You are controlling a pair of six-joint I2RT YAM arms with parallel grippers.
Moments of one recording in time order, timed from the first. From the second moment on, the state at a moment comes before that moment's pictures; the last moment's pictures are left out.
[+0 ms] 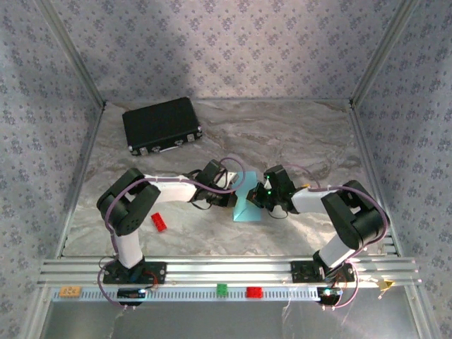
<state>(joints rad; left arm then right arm) -0.79 1.82 0.92 -0.08 0.40 -0.48 0.52 1.59 0.53 0.20 -0.41 1.02</state>
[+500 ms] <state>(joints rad) -0.79 1.82 0.92 -0.08 0.40 -0.47 0.46 1.58 0.55 0.20 -0.44 1.02</state>
